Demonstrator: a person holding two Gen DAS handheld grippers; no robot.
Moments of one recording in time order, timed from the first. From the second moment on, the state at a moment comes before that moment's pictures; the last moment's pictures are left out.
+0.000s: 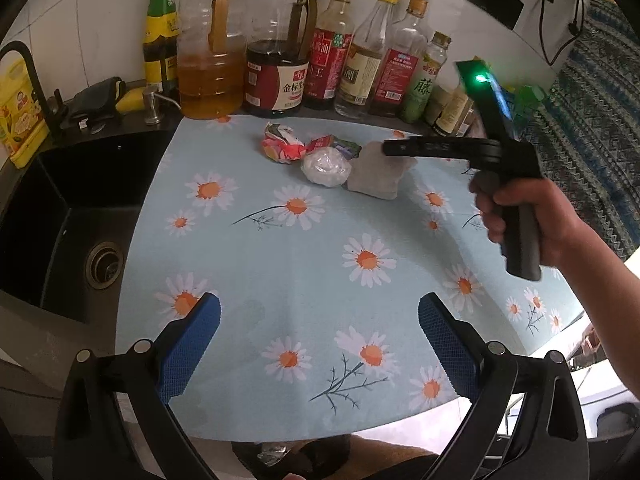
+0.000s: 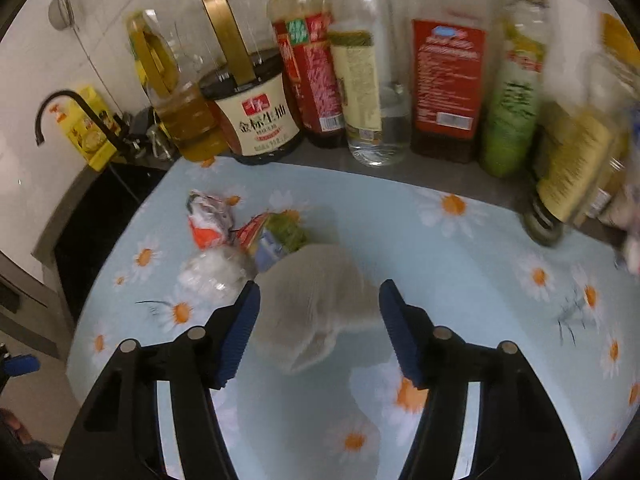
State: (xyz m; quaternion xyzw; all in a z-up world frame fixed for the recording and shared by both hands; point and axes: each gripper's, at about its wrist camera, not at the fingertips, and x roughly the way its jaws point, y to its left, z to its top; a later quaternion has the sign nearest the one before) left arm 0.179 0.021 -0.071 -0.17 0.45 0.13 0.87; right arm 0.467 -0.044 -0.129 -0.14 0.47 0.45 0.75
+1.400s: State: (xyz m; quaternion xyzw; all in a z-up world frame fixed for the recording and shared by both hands) left arm 0.375 0.066 -0.112 -0.14 0.52 0.13 0.83; right arm 0.379 -0.220 -0.062 -0.03 0.43 0.50 0.75
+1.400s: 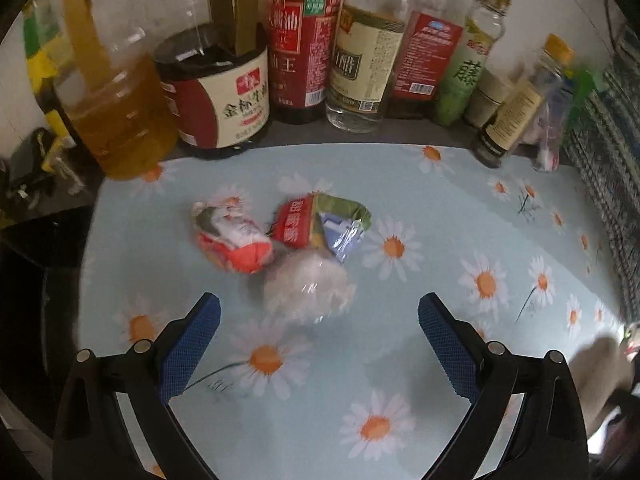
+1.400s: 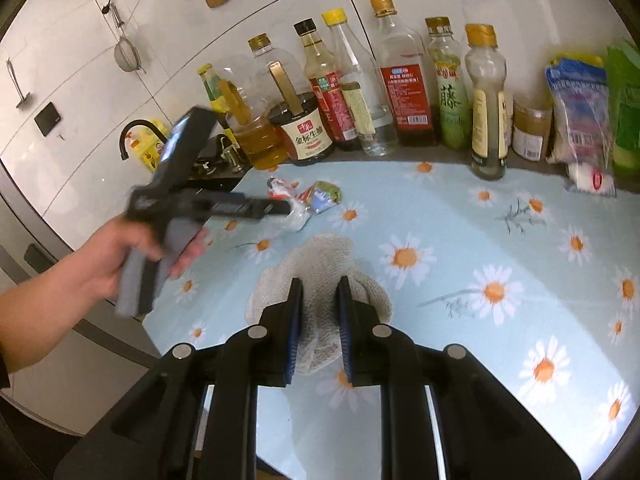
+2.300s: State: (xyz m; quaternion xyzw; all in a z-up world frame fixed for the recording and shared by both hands) left arm 0.397 0.067 -0.139 -0.15 0.56 0.13 0.80; right arm 0.378 -0.232 -0.090 -0.01 0.47 0.49 0.73
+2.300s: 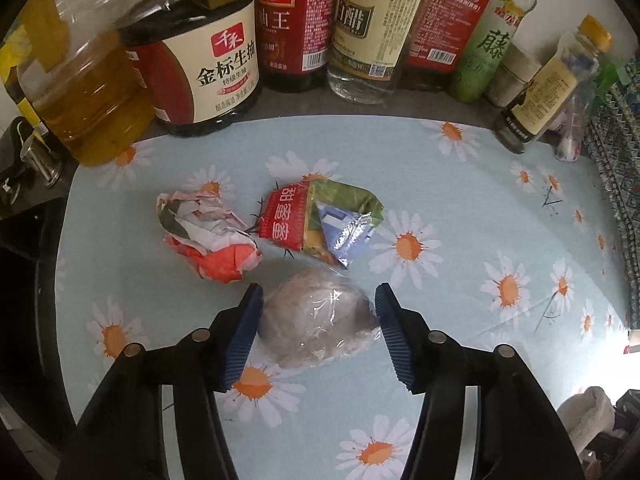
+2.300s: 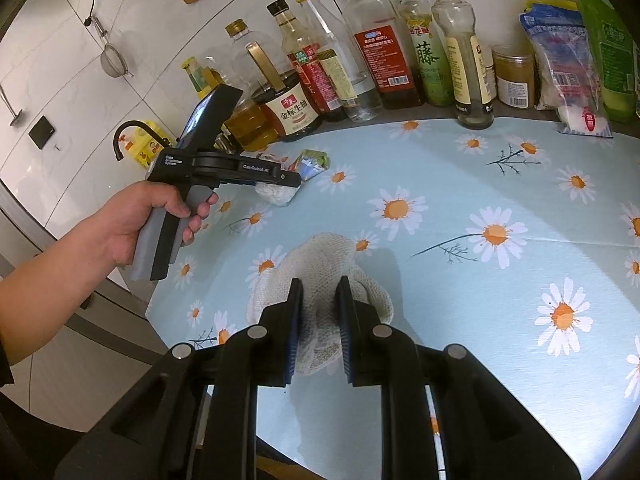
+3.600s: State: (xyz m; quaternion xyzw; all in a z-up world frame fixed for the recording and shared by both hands) left arm 0.145 0.036 -0.105 -0.16 0.50 0.02 0.85; right arm 0.247 -0.169 -0.113 -0.03 0.51 0.50 0.69
